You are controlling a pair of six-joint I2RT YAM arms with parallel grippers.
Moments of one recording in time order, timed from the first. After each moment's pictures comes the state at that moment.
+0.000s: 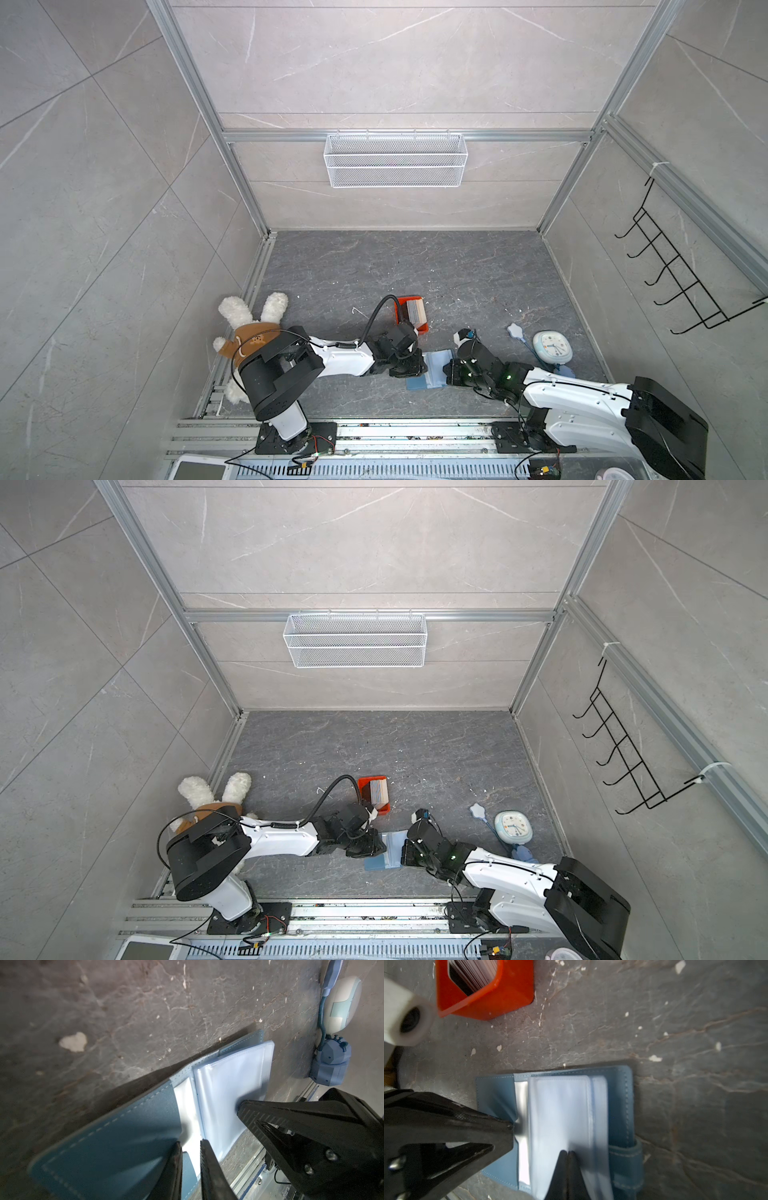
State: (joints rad) left arm -1.01 1.65 0.71 0.02 0.32 -0.96; right arm 0.89 1.13 0.32 -0.09 0.02 0.90
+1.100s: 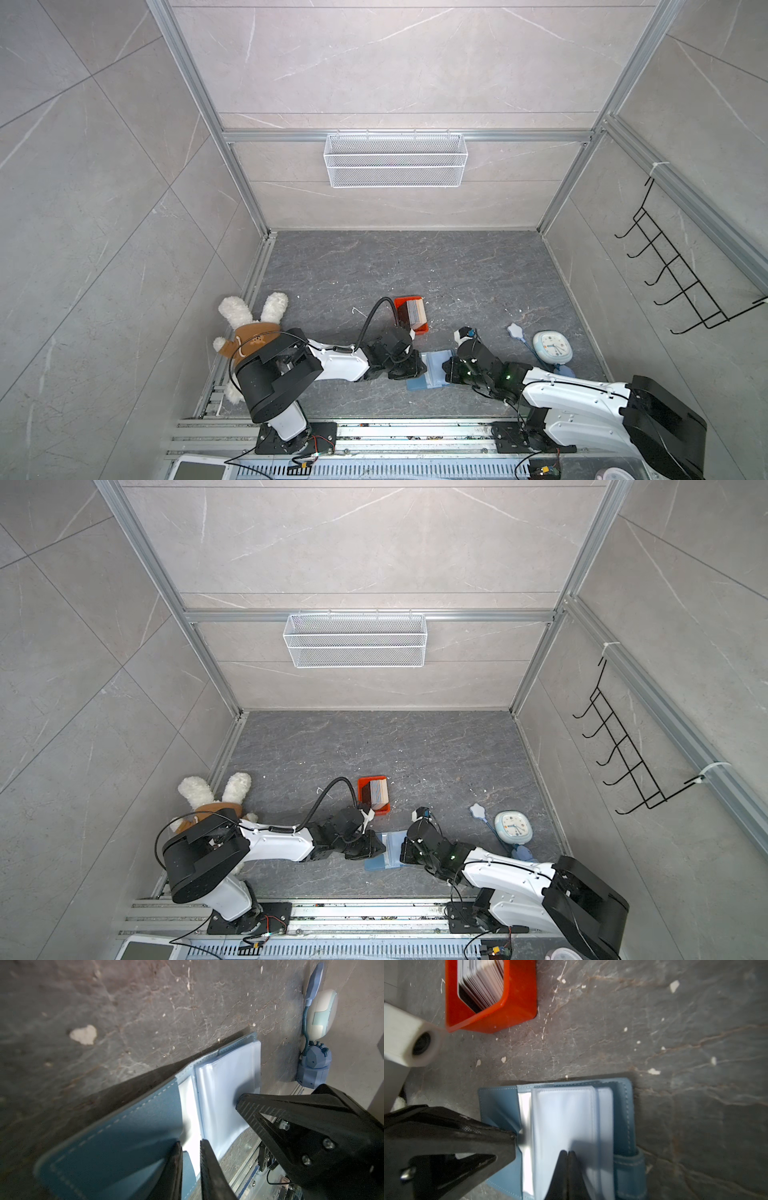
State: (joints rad) left arm -1.01 1.63 0.63 0.15 0.31 -1.01; right arm 0.89 1.12 0.32 -0.07 0.04 0.90
